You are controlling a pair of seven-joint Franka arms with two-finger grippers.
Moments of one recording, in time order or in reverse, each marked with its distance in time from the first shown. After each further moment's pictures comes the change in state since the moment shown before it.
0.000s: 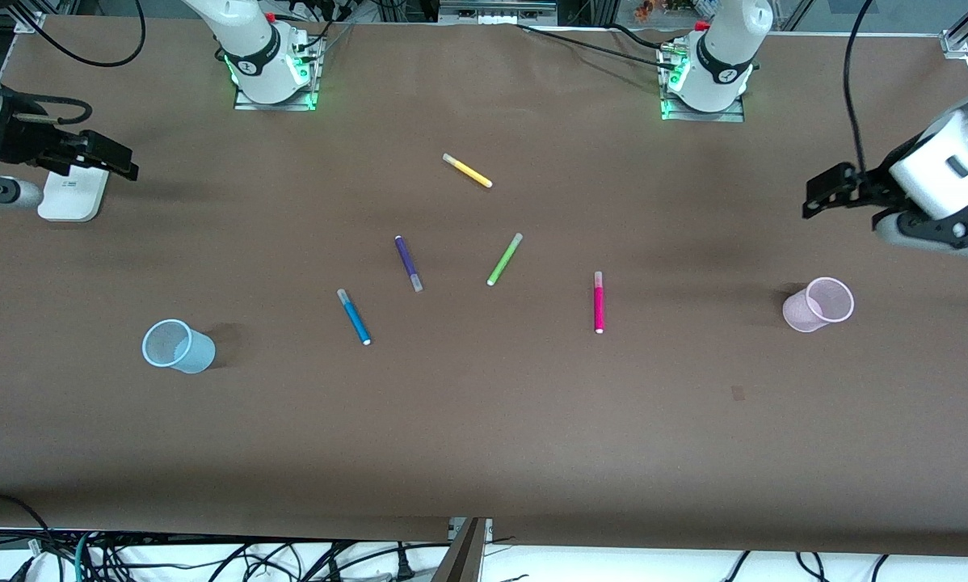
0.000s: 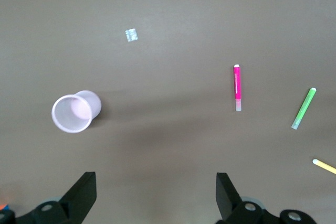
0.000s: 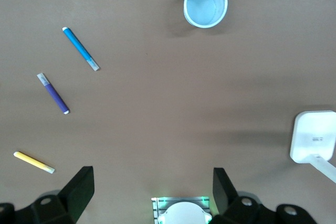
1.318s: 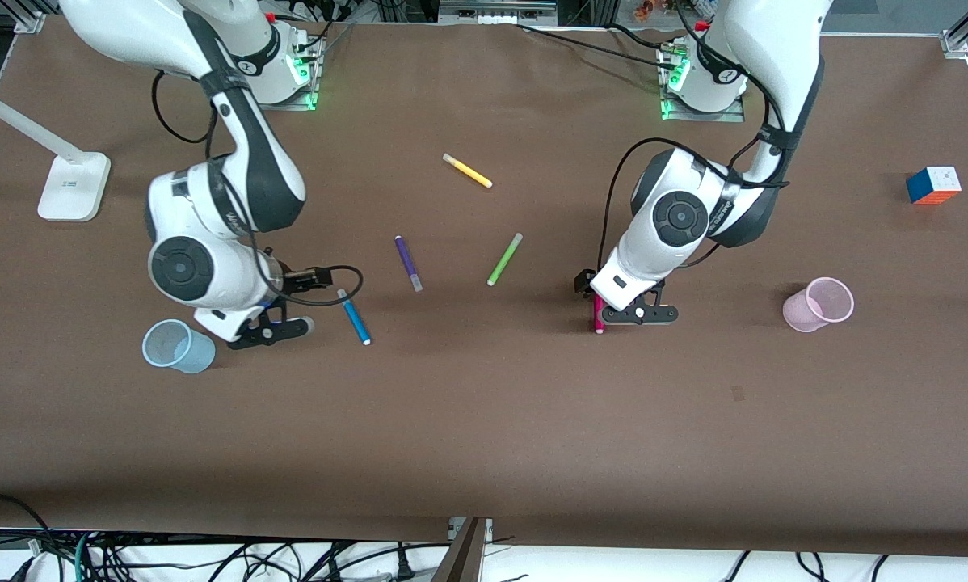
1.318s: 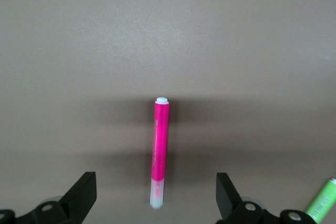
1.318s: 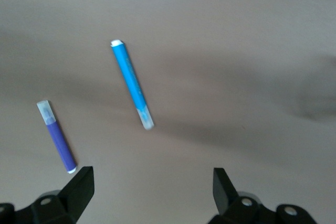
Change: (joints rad) left arm -0.342 0.326 -0.019 -0.427 -0.019 0.839 -0.488; right arm 0.275 0.495 0.018 -0.006 0.004 0.444 -0.054
